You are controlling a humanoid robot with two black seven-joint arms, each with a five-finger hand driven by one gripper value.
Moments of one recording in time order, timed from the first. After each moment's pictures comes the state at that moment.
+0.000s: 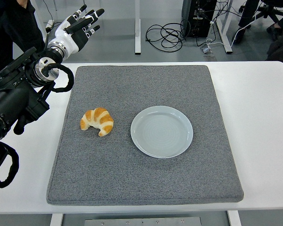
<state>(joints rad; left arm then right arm) -1.23 0.04 -0.64 -0.25 -0.09 -0.18 -0.08 -0.08 0.00 -0.01 0.14 -0.10 -0.05 0.22</state>
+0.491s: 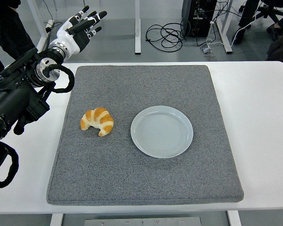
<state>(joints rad) -1.24 0.04 -0.62 -0.25 -0.07 -0.18 -0.07 -0.08 0.00 -0.01 0.14 -0.10 -0.05 0.22</state>
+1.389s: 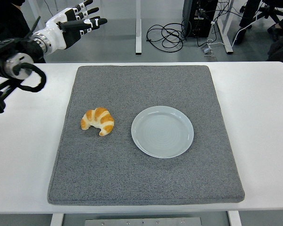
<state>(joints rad) -1.26 0.45 -0.26 -0.84 -0.06 -0.14 -0.05 -0.08 0.00 -0.01 0.14 -0.10 -0.05 0.22</state>
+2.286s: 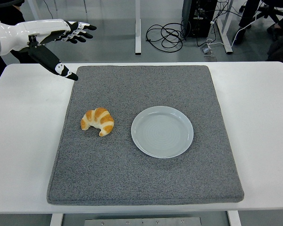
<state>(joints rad) -1.50 0.96 -0.09 -1.54 0.78 -0.26 0.09 -0.08 0.00 -0.01 0.14 -0.10 -0.05 0.22</state>
